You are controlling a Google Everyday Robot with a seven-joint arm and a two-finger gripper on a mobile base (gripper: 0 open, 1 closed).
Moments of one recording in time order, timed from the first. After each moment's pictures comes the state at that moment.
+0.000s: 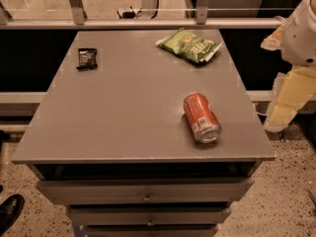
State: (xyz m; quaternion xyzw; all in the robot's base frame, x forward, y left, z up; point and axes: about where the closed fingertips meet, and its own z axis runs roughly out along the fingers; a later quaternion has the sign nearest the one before) arm 0.438 -0.216 0.977 -0.60 0.78 -0.04 0.16
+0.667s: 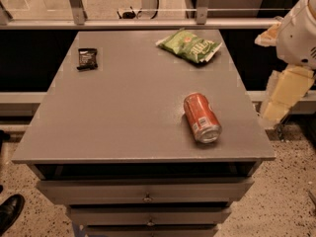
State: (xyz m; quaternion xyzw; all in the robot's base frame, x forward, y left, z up) arm 0.451 -0.208 0.976 -0.61 0.76 -0.03 0.20
